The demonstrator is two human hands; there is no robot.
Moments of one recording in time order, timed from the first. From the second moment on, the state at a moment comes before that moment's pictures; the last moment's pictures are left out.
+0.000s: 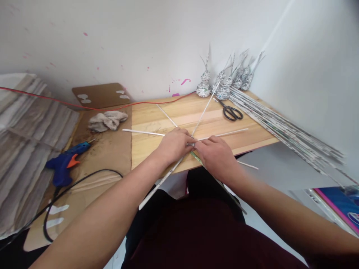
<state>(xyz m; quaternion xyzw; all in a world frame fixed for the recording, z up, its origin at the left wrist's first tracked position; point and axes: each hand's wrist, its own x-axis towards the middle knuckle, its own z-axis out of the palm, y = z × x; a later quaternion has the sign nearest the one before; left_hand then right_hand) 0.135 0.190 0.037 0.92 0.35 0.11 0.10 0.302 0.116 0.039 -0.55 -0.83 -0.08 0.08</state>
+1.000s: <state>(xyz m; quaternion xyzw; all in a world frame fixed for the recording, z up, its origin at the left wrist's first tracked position) 0.135 0.189 0.045 0.89 0.44 0.10 0.10 0.280 0.153 0.048 -0.49 -0.77 0.08 0.40</state>
